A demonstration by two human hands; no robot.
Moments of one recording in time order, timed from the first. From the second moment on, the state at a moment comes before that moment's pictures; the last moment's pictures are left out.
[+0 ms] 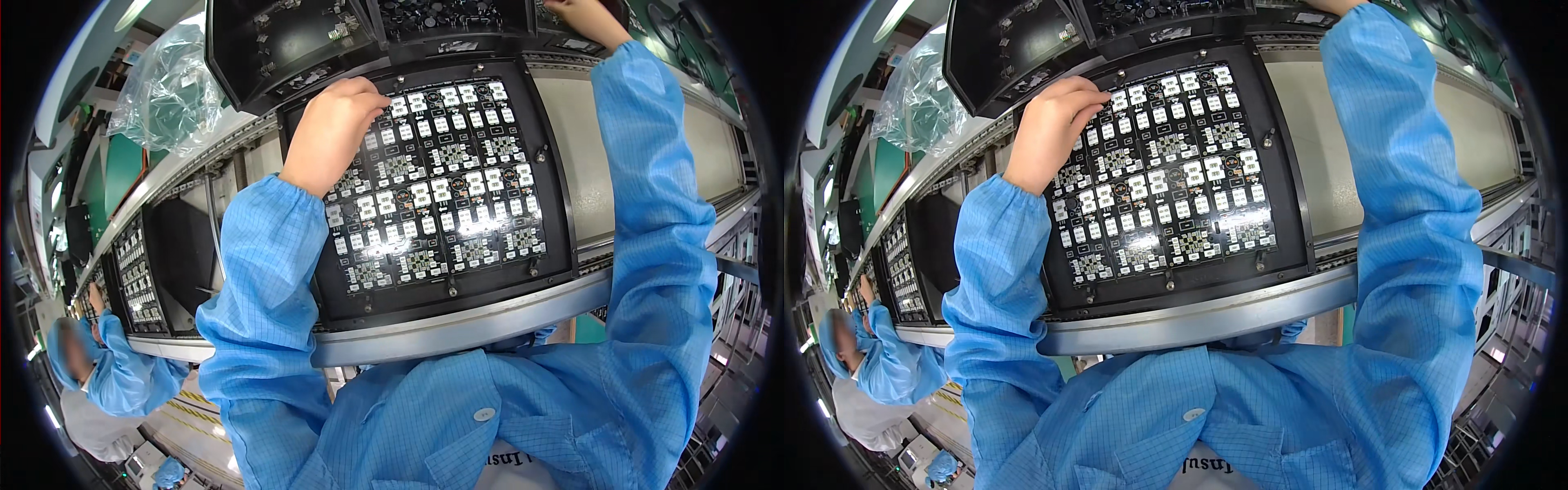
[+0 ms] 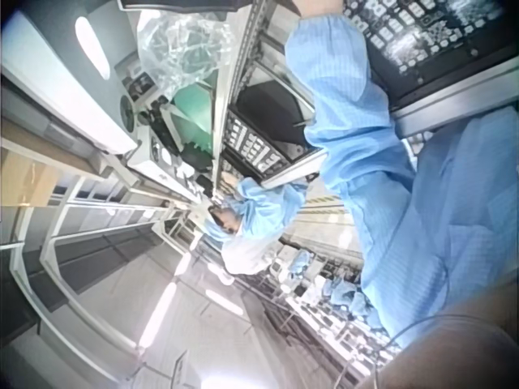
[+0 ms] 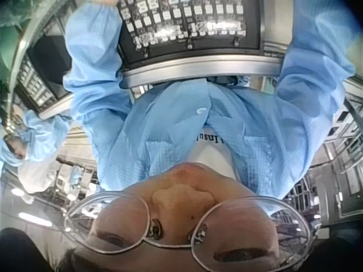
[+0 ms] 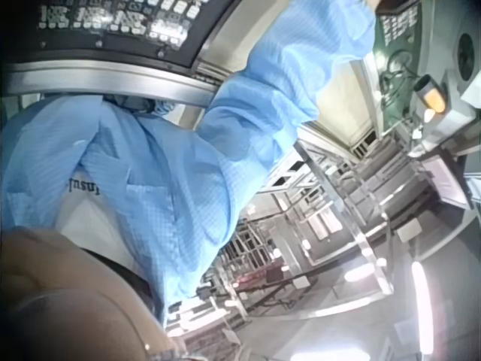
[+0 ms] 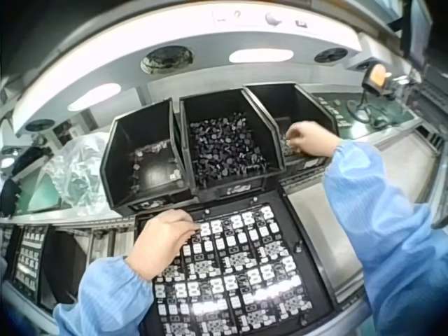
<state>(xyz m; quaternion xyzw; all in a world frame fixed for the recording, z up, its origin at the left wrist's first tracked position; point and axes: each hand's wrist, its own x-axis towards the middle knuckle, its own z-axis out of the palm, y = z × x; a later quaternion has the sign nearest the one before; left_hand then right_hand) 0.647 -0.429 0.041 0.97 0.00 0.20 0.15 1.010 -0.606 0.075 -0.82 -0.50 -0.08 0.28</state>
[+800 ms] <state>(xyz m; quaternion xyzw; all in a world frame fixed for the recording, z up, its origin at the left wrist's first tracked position) 0.775 -0.434 0.099 0.96 -0.02 0.08 -0.26 0.977 -0.612 0.088 -0.82 -0.48 -0.03 0.32</state>
